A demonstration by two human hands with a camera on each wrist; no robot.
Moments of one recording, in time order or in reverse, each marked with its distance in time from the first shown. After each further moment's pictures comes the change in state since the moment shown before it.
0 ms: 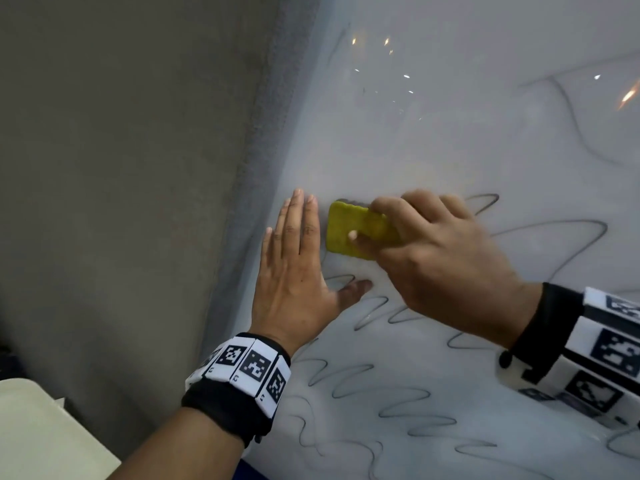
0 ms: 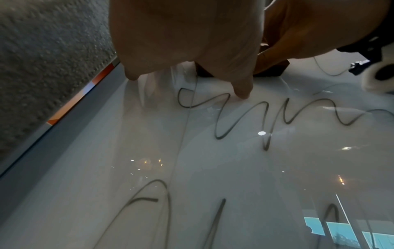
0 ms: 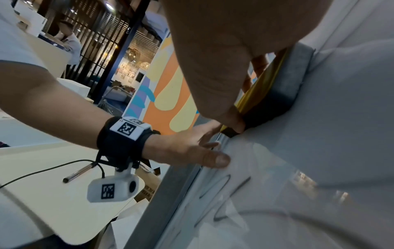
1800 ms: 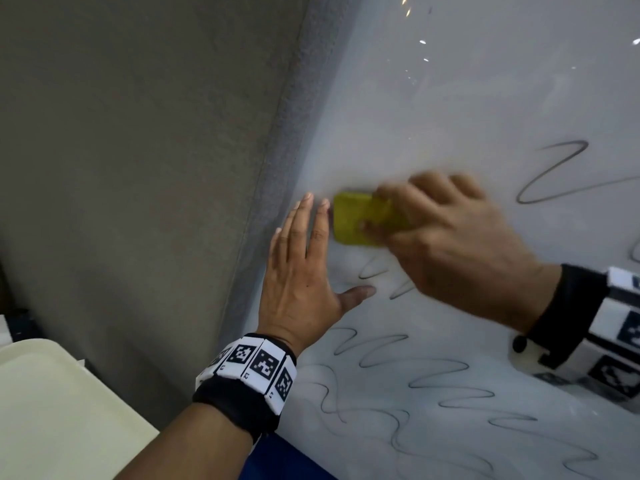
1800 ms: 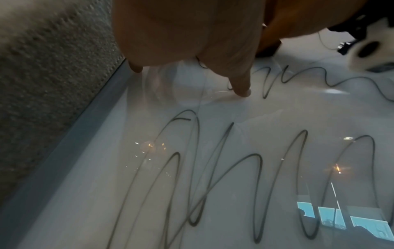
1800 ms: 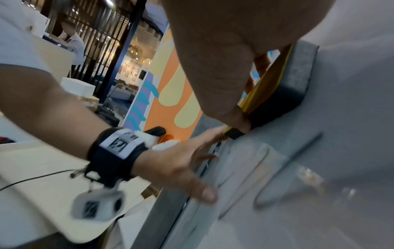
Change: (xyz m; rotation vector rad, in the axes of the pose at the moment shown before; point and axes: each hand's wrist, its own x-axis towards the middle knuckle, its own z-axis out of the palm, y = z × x) left_hand -0.043 -0.044 0.024 0.007 0.026 0.001; right_hand 0.010 -0.035 0.019 0.013 -0.042 -0.035
